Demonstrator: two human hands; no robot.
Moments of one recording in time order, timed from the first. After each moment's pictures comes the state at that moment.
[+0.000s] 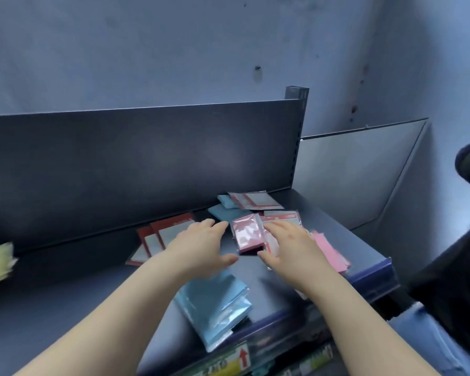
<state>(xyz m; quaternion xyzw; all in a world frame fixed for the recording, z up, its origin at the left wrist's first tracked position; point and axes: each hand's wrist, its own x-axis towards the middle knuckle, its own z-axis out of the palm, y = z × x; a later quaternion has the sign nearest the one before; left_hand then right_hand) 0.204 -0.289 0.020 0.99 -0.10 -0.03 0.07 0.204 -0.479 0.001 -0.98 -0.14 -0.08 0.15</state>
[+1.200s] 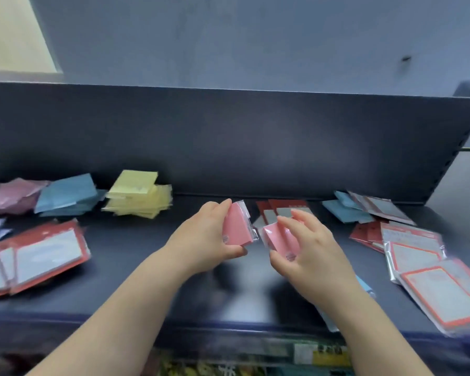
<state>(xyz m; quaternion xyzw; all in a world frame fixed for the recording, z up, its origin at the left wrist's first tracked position) 0.085 -0.140 0.022 0.97 0.10 0.09 0.20 0.142 -0.331 0.008 -0.91 -0.31 -0.08 0.28</state>
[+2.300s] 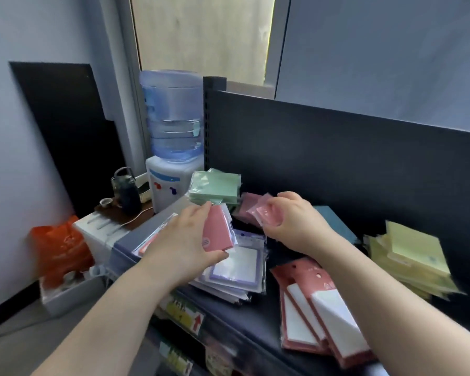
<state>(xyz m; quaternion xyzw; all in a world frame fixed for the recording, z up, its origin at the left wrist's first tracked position) -0.179 0.231 0.036 0.90 0.38 0.14 0.15 0.028 0.156 0.040 -0.82 -0.54 0.02 0.18</state>
